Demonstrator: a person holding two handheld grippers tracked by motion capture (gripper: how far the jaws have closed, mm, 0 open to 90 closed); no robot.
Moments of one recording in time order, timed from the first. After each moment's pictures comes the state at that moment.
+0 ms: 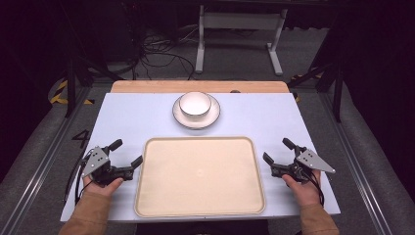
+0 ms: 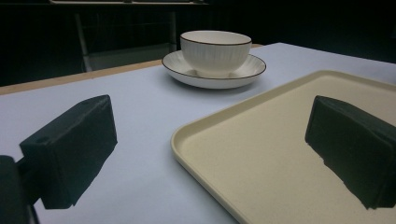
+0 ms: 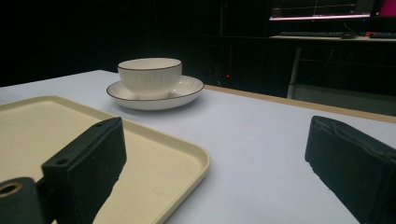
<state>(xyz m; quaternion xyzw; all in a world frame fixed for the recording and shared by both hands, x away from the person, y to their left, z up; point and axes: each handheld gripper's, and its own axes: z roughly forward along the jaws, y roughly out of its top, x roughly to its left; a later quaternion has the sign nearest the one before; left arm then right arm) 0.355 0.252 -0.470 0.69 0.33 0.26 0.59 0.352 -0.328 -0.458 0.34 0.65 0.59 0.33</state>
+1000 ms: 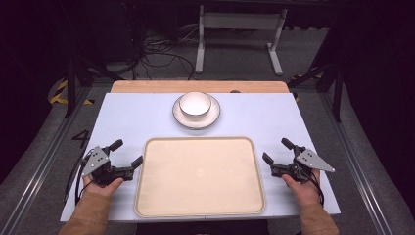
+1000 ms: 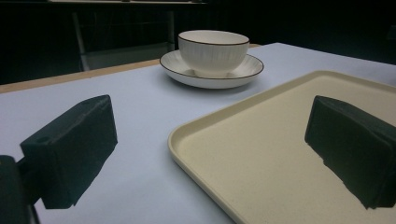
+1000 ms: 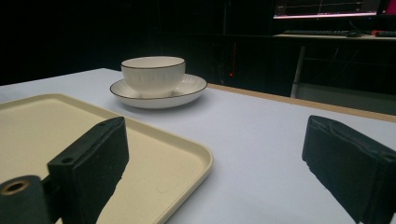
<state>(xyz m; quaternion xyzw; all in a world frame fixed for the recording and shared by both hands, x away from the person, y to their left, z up) 0.354 0.252 -0.469 0.69 0.33 0.26 0.59 0.353 -0.328 -0.458 0.34 0.66 0.59 0.33</state>
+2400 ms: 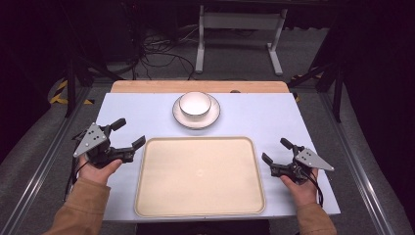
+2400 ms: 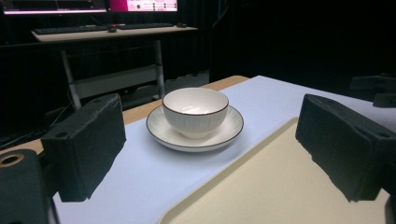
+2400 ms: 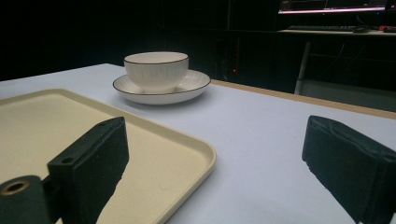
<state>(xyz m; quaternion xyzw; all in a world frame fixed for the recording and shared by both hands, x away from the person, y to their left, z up) 0.367 0.232 -0.382 0.69 0.29 0.26 0.61 0.355 -0.327 -0.457 0.33 0.67 0.58 0.32</state>
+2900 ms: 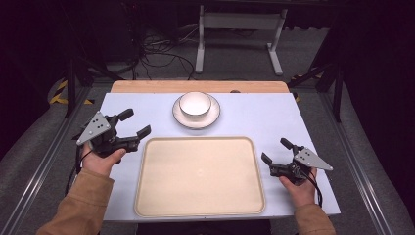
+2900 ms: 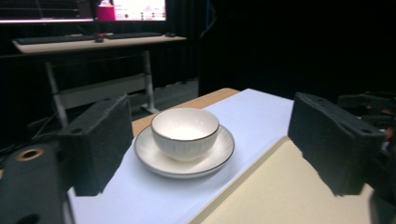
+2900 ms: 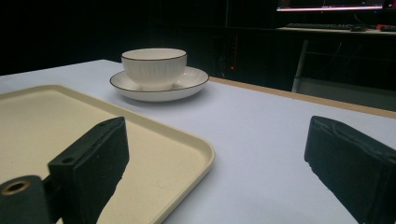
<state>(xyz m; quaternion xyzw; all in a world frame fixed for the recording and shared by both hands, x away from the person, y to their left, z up) 0.387 0.219 -0.361 0.69 0.27 0.24 0.63 0.355 -0.325 -0.457 0.34 0.67 0.57 0.32</state>
